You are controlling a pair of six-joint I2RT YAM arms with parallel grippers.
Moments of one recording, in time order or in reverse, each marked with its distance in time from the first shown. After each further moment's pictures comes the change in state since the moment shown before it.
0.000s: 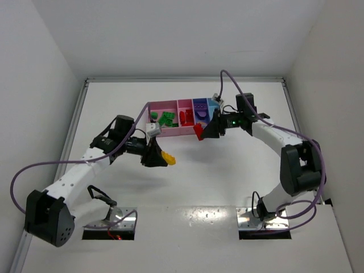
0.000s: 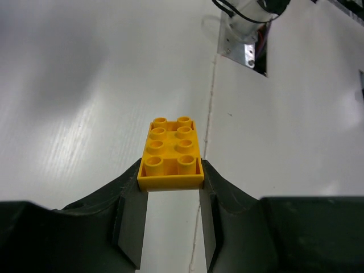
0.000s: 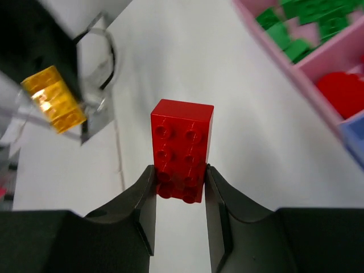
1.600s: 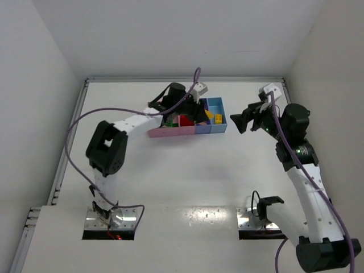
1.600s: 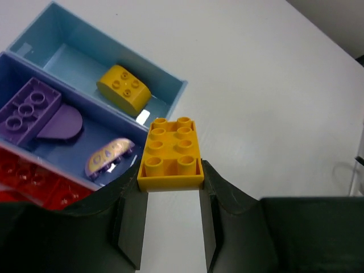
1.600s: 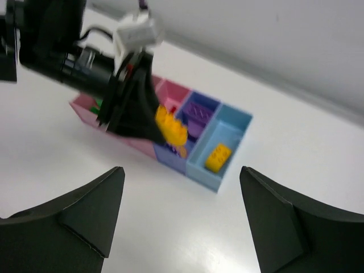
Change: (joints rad) left arm -0.214 0.742 0.609 0.514 -0.528 -0.391; right arm -0.116 -0.694 -0.067 -0.006 0.730 0.045
